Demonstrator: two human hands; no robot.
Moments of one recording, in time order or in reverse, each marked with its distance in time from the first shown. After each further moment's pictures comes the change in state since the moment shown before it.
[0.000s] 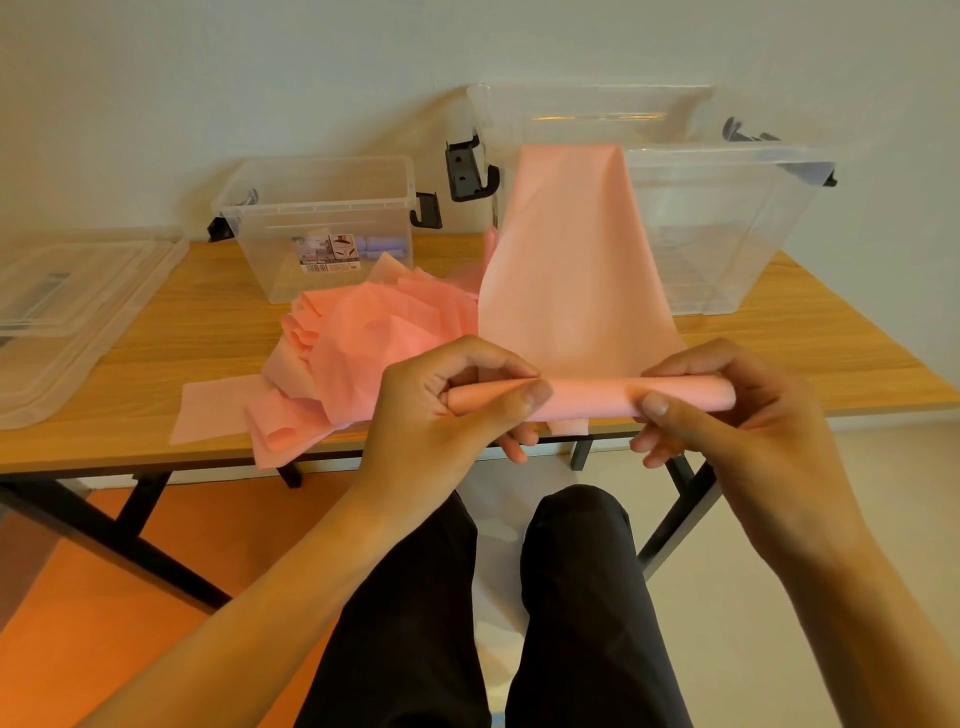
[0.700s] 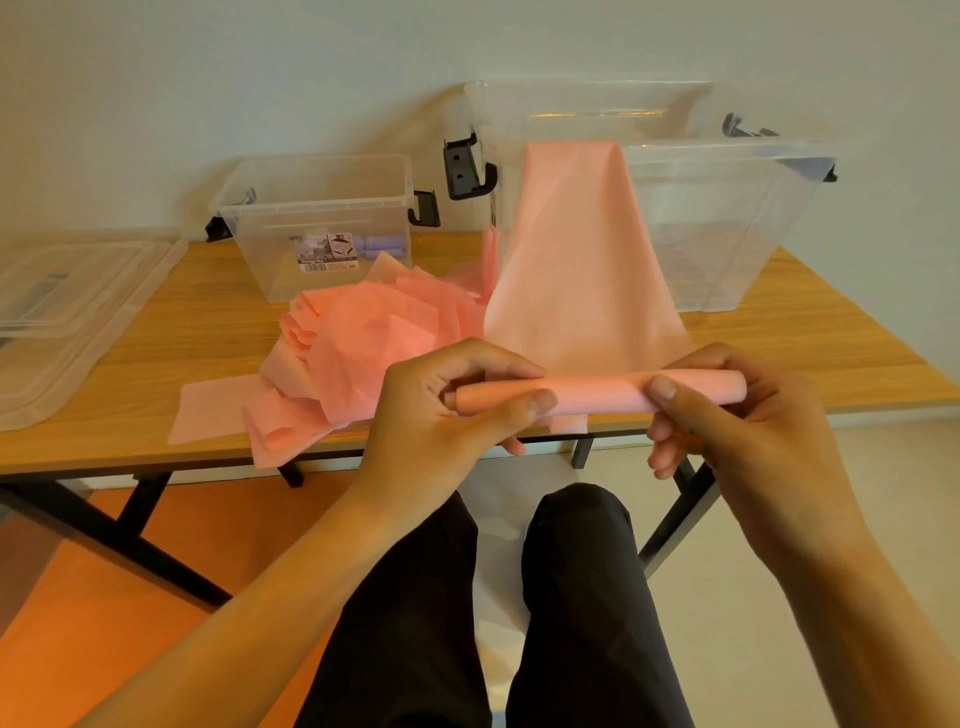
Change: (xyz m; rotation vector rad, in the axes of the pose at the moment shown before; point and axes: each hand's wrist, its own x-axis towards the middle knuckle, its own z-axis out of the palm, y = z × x) left_hand 0.001 -0.002 -0.001 0.038 -0.023 -0.009; right_hand 0.001 0.004 -0.002 0.029 0.032 0.040
